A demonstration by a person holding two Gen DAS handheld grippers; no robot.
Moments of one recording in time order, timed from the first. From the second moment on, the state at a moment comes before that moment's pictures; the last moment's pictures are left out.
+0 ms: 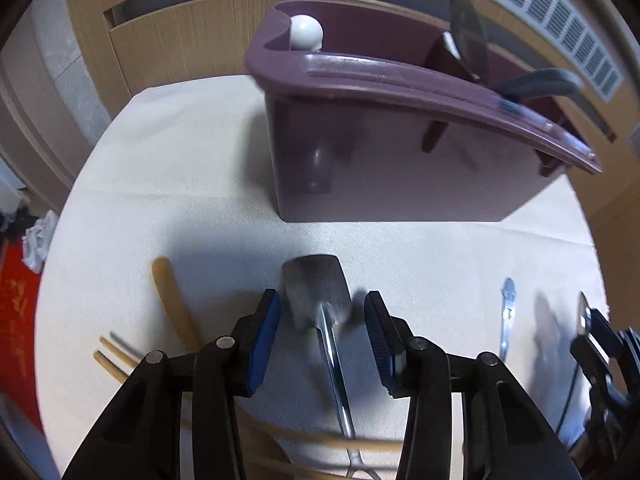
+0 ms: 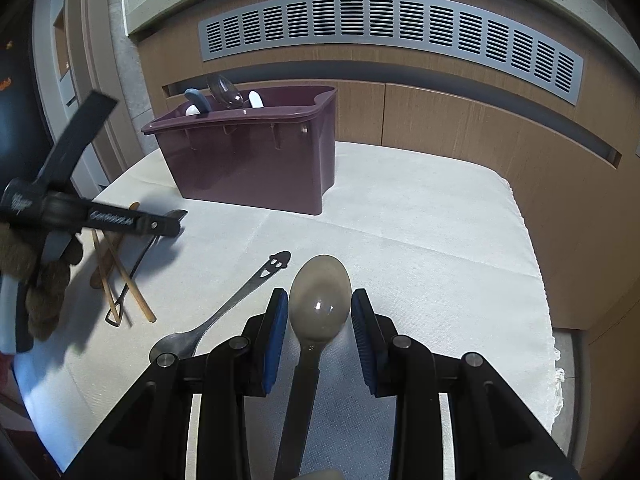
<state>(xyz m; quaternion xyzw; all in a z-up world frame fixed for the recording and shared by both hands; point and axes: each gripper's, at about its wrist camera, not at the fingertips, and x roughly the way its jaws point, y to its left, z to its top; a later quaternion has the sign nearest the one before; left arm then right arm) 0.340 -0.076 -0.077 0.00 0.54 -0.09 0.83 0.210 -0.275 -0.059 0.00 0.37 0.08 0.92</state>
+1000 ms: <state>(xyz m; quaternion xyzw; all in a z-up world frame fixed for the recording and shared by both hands) 0.218 -0.040 0.011 -0.05 0.36 -0.16 0.92 0.197 -0.267 -0.017 0.04 0.32 0.10 0.94</state>
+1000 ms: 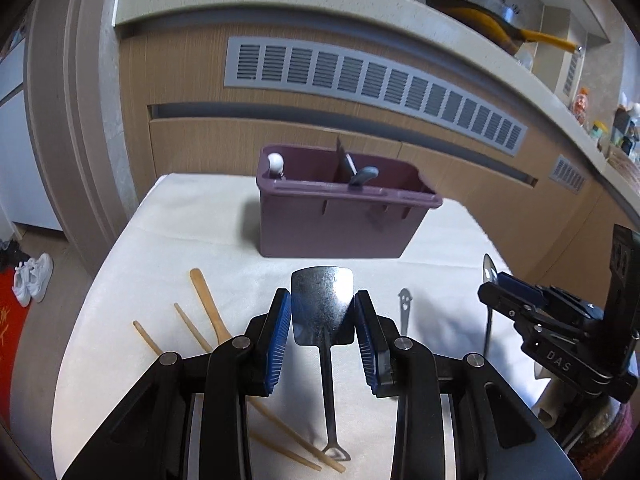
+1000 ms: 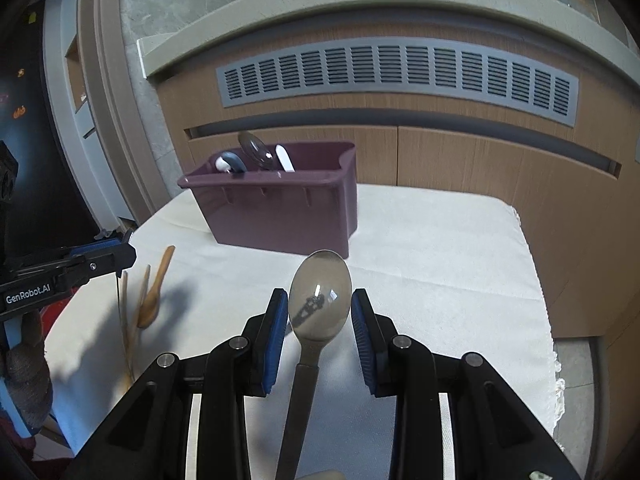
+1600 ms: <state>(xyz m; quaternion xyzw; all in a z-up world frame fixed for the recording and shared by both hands) 0.204 -0.029 0.034 -0.06 0.33 -0.17 0.93 0.182 -0.263 0.012 0.04 0.29 0.12 0.95</state>
